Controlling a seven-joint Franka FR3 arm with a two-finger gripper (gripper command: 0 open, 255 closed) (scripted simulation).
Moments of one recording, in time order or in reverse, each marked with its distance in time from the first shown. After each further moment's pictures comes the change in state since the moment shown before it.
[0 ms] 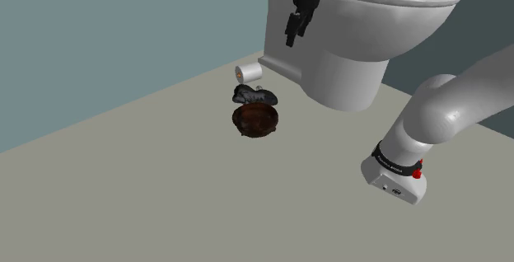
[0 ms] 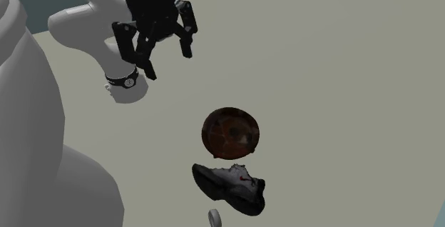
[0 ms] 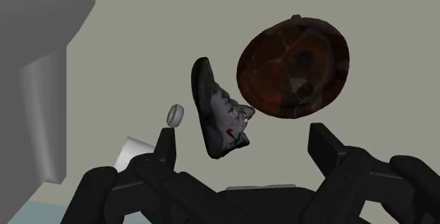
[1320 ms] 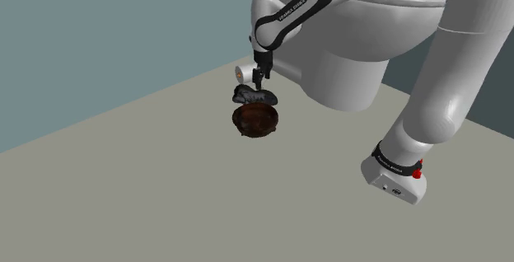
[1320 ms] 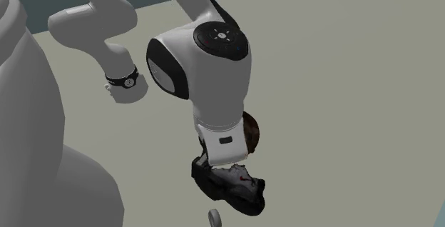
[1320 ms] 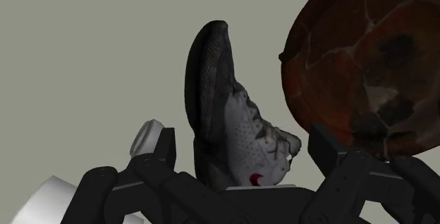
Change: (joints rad) arm 0.001 0.710 0.006 0.203 -0.069 0.330 -0.041
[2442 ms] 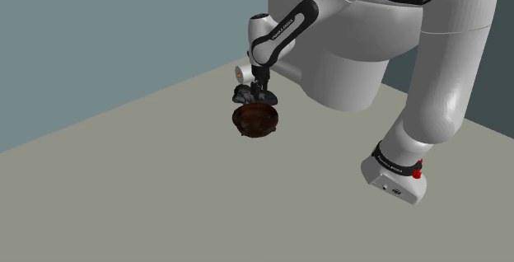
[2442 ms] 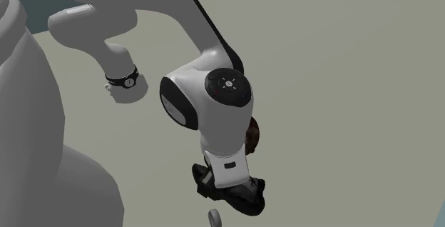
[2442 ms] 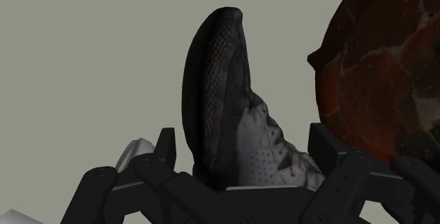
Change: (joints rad) arm 0.002 0.151 -0.007 0.027 -0.020 0.105 0.002
